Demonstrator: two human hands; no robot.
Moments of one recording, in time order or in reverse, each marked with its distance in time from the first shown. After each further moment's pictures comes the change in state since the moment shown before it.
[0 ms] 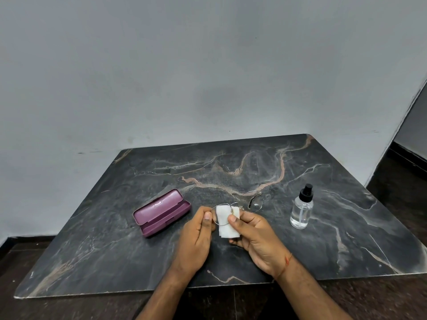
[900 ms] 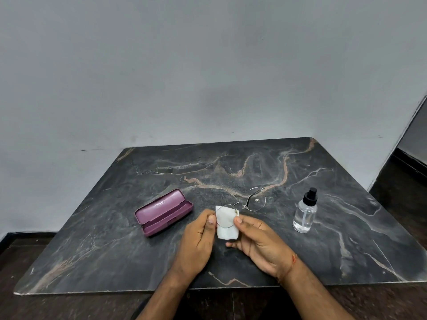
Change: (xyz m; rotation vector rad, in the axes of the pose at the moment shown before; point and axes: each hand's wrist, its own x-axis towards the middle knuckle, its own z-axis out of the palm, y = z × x) left_hand -0.002 0.001 0.000 -0.013 -0.010 0.048; right_hand 0.004 -0.001 -0.009 0.055 -0.166 0.065
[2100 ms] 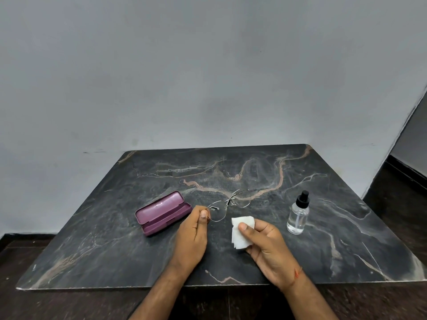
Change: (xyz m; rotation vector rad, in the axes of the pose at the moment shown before) left_hand 0.005 0.001 -0.002 0.168 0.151 0.008; right_hand -0.027 -0.002 -0.007 -0.078 0.165 -0.137
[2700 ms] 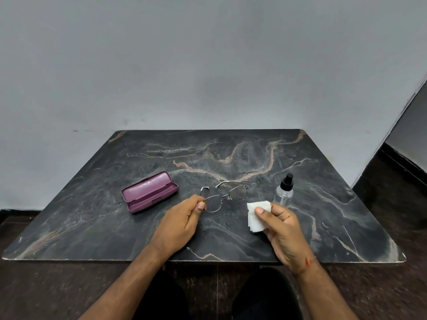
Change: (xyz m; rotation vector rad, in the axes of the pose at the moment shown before) left_hand -0.012 0.009 -0.006 0.336 -0.252 0.029; right_hand -0.024 -0.024 -0.060 -0.053 0.141 -0.108
